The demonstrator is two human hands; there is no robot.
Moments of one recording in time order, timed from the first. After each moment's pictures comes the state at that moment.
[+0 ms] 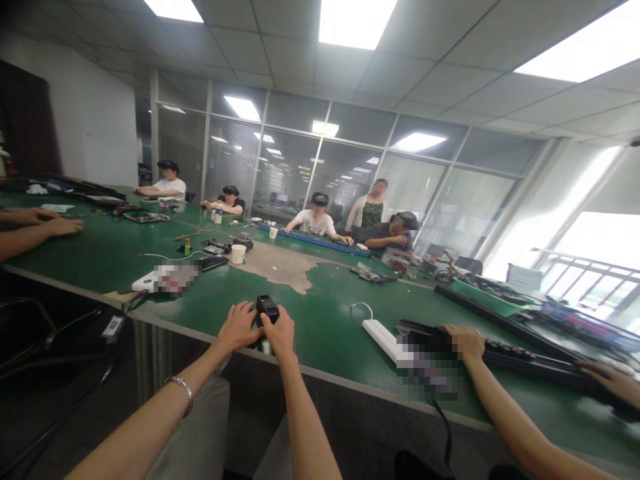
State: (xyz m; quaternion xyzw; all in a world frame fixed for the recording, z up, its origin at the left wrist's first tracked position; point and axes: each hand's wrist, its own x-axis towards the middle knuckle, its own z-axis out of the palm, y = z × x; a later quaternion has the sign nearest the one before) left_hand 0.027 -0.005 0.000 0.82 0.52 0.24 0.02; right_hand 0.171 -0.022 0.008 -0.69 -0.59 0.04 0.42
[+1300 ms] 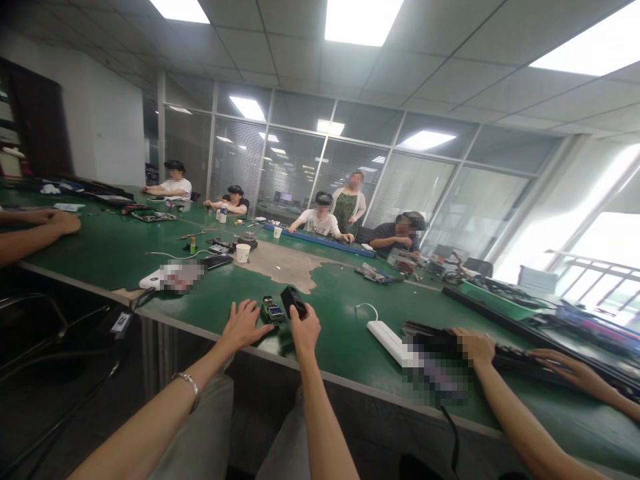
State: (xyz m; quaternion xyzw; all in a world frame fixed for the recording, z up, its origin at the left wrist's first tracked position) left_hand 0.028 -0.001 -0.005 0.80 0.54 0.26 -0.01; right_hand 0.217 -0.023 0.013 -0.72 -0.49 0.03 0.49
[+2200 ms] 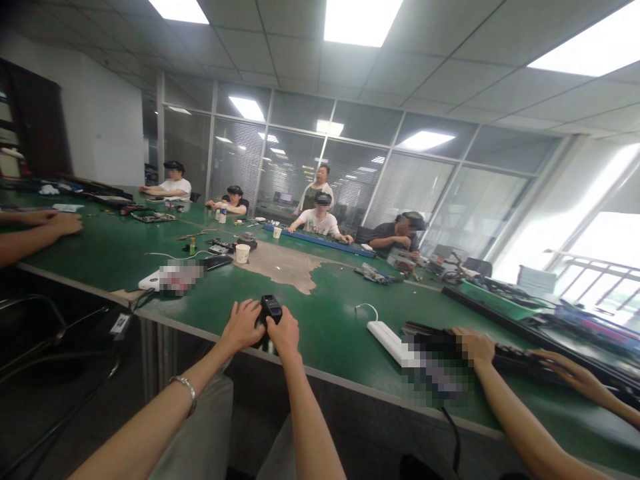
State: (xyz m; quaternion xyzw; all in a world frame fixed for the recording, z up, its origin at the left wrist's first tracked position) left_hand 0.027 -0.011 0.005 0.81 0.52 0.28 0.01; right_hand 0.168 -0.026 0.011 -0.70 -0.61 0.02 0.37
